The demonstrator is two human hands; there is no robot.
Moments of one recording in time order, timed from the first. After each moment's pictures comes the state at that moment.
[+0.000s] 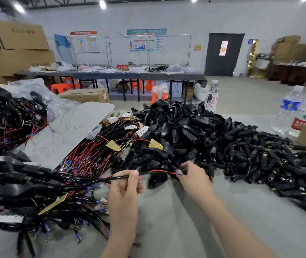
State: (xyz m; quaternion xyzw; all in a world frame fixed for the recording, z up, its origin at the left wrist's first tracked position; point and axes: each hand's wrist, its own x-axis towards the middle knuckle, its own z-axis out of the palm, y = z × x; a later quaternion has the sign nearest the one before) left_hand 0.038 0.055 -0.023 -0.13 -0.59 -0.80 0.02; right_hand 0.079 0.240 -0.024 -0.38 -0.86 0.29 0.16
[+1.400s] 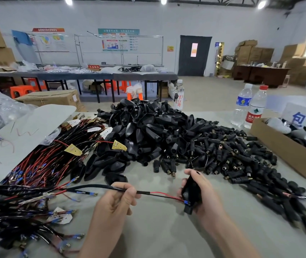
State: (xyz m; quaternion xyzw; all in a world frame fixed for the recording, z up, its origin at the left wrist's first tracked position) left_hand 0.078 0.079 -0.031 -0.30 -0.64 -0.70 -0.11; right_hand 0.200 0.262 -0.028 -0.24 -0.41 0.83 0.30
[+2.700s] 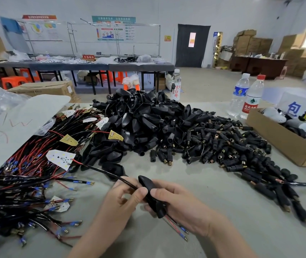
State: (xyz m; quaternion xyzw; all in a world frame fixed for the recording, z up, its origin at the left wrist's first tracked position) left_hand 0.084 0.078 -0.033 -0.40 -0.67 -0.60 -0.17; right_hand 0.202 0.221 -0.027 -0.05 -0.57 0.82 0.04
